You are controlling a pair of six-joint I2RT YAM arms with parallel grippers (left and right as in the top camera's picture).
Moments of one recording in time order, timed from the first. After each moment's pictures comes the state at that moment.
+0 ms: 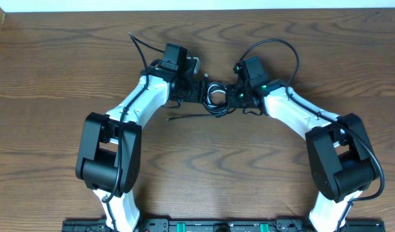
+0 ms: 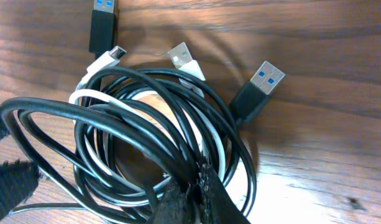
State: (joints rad) left arm -0.31 1.95 1.33 -0.55 0.33 -0.17; right arm 0.42 1.94 1.22 -0.35 -0.21 0.49
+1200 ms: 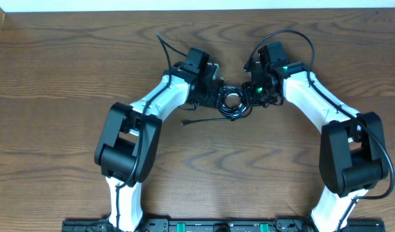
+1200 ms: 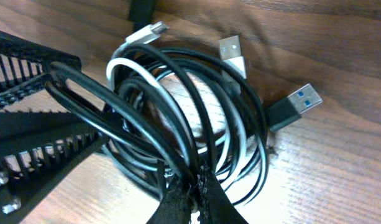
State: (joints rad) left arm -0.42 2.08 1.40 -0.54 0.33 -0.17; right arm 0.29 1.95 1.36 -0.70 -0.36 0.17
